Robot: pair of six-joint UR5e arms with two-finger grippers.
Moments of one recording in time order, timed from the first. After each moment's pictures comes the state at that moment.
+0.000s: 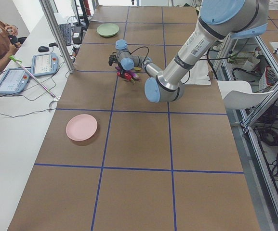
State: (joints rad) left arm -0.64 -2.44 -1.18 -1.99 -2.03 -1.09; right arm 1.53 -1.52 1.67 -1.65 2.43 -0.08
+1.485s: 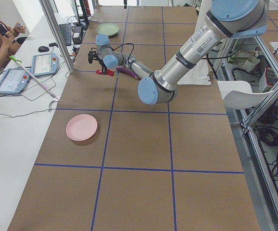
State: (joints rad) left arm -0.90 -2.43 -1.19 -1.97 -2.16 -1.07; right arm 1.30 -1.31 1.81 -1.65 2.43 0.53
